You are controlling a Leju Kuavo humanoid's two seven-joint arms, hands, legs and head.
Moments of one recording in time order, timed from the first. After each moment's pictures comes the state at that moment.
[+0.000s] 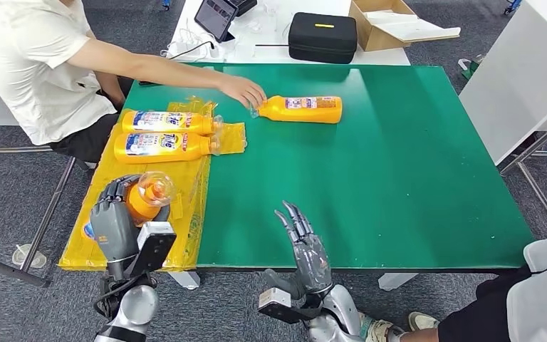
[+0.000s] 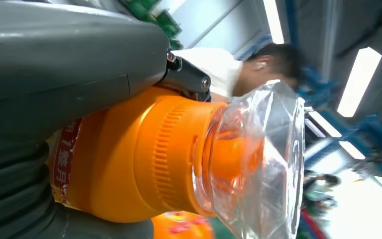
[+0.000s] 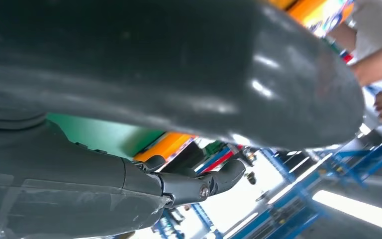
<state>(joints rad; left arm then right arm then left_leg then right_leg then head) -0.10 -0.21 -0.22 -1.23 -0.84 0.68 -0.57 -0.08 0.14 0.42 -1.03 0.68 -0.69 -0.70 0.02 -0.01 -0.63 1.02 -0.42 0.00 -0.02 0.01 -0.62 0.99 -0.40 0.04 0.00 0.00</state>
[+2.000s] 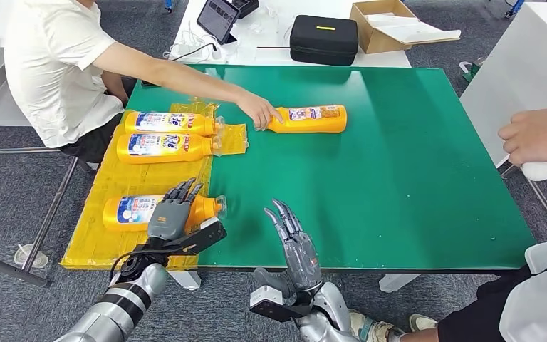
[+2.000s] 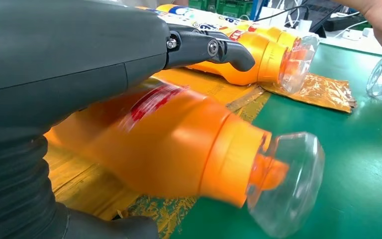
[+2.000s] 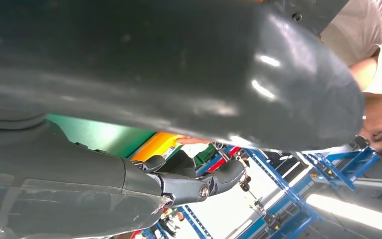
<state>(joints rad) -0.45 -0.09 -0.43 -0.52 -0.96 0.28 -0.38 -0.12 0.16 0.50 -0.98 0.63 -0.69 -0.70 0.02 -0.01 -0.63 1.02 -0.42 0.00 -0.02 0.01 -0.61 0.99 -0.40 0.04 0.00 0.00</state>
